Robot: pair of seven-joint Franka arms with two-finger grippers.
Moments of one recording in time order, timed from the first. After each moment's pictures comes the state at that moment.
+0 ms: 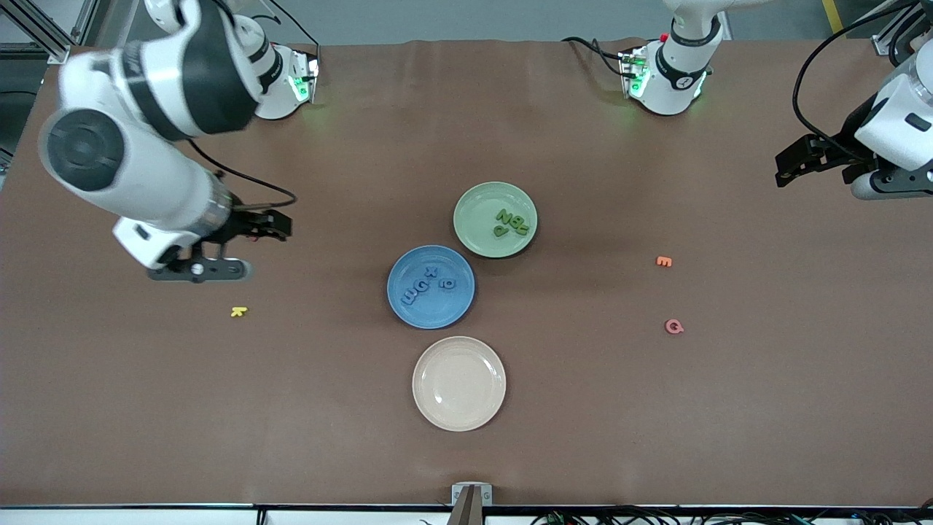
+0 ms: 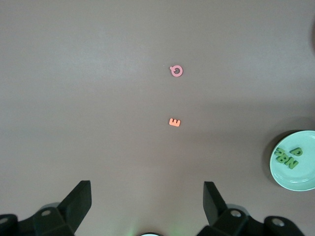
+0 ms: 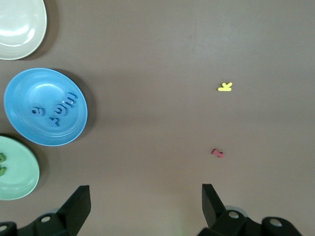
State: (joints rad) left arm 0.11 -0.05 -0.21 -1.63 0.02 1.53 -0.11; right arm 0.59 0.26 -0.37 -1.43 0.13 1.50 0.21
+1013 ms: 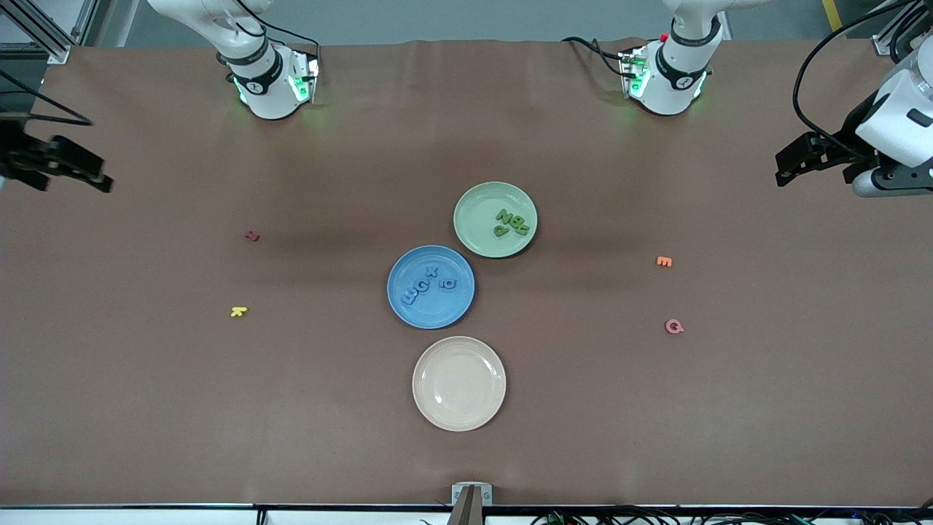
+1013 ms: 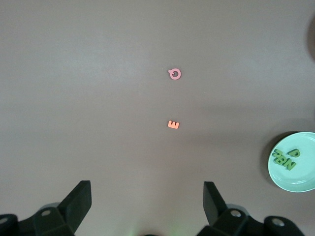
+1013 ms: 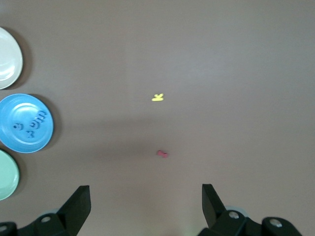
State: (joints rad) left arm 0.11 -0.05 -0.21 -1.62 0.02 1.53 -0.11; right arm 0.03 -0.02 -0.11 -1.52 0.04 1.48 -0.01
